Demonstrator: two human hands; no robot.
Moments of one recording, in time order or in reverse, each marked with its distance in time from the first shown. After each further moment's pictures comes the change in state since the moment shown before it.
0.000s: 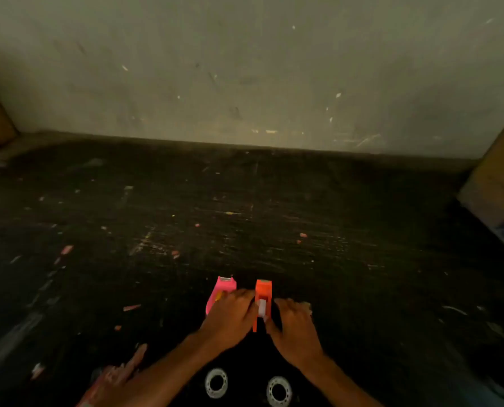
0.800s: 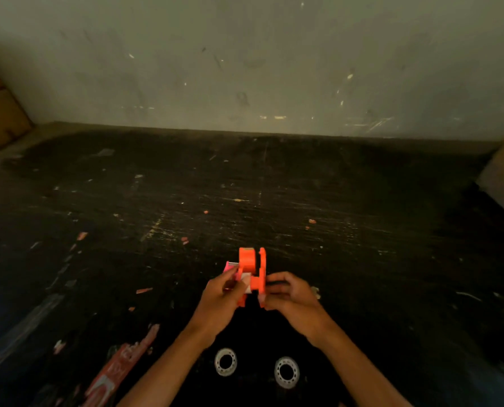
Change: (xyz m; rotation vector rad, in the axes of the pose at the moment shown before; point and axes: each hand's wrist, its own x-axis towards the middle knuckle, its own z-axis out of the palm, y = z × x) left_hand -0.036 0.009 -0.031 -0.963 0.186 -0.393; right_hand -0.002 -0.021 -0.033 1.127 -0.275 0.214
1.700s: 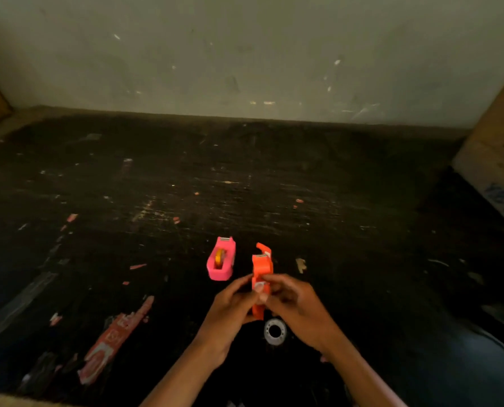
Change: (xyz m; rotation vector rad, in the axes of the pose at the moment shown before) left_hand -0.075 -0.001 0.030 -0.340 -0.121 -0.254; right_hand -0.079 0.008 0.004 -0.235 -0.029 -0.262
